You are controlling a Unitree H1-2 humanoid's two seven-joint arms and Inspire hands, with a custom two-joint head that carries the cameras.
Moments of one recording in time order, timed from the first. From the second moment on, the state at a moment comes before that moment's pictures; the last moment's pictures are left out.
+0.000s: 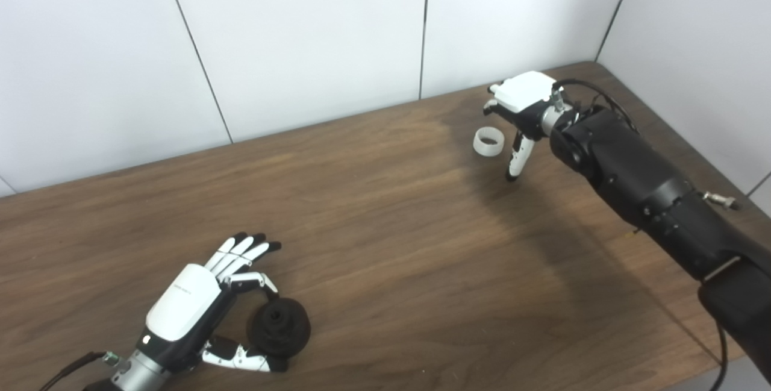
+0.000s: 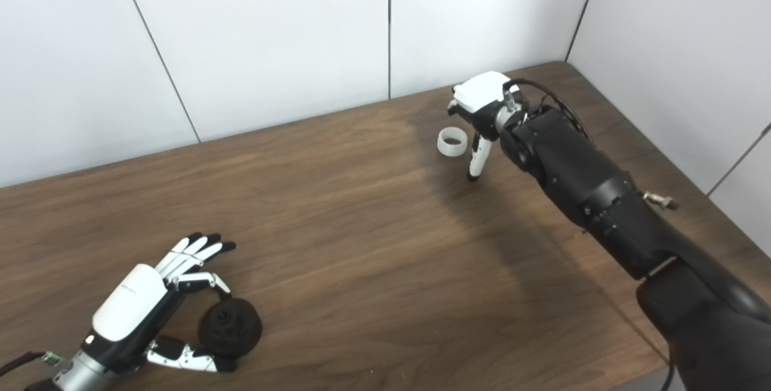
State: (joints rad) left arm -0.29 0.57 -0.62 0.22 0.63 -0.48 0.25; right arm -0.58 -0.71 0.34 0.19 -1.14 0.16 0.54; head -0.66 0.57
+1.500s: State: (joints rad) left arm -0.23 0.57 -0.57 0.17 0.63 -0.48 0.22; right arm -0.66 -0.67 0.38 0.31 -1.13 0.16 0.52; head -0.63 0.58
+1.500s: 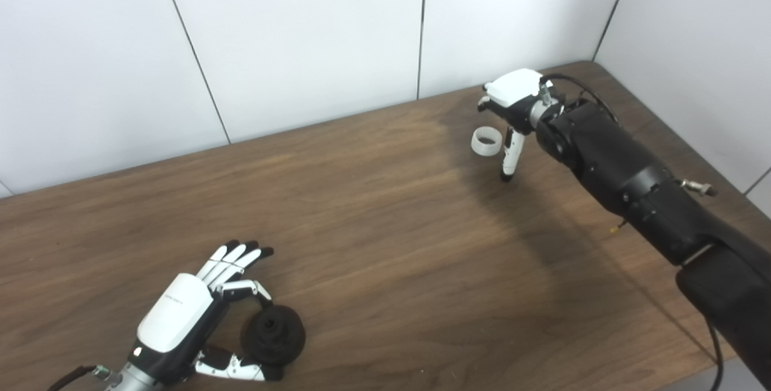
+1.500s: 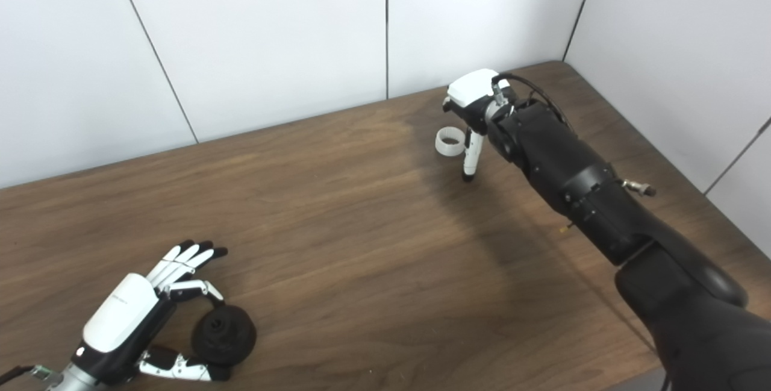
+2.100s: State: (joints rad) left arm -0.23 0.57 -0.56 0.17 0.63 -0.48 0.21; right arm -0.69 -0.67 0.40 0.32 -1.10 0.15 0.53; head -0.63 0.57
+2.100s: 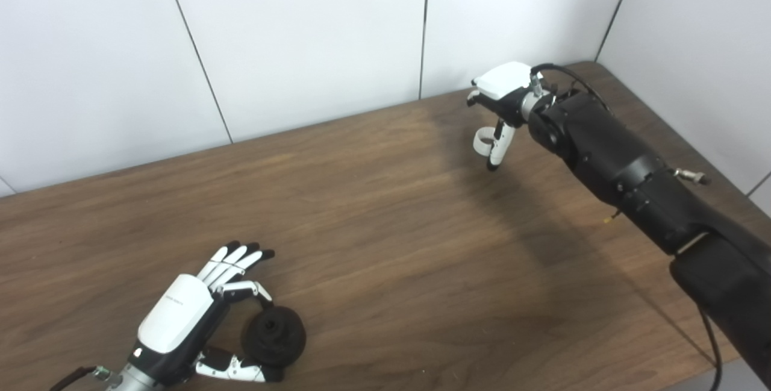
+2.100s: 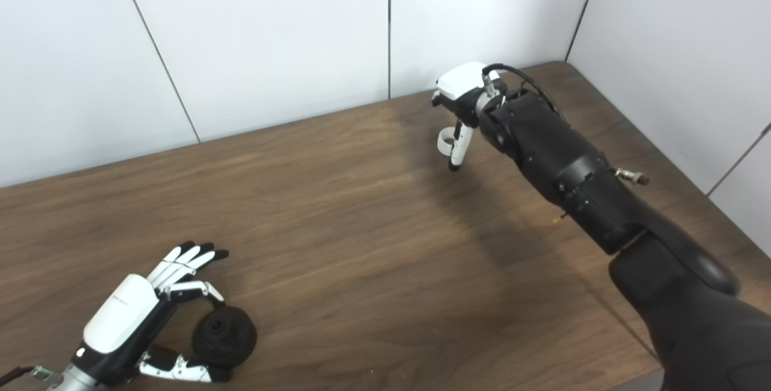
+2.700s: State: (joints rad) left arm -0.22 0.57 -0.55 0.15 0.63 -0.48 0.20; right arm -0.71 -0.68 0.40 0.33 -1.09 0.15 0.54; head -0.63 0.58
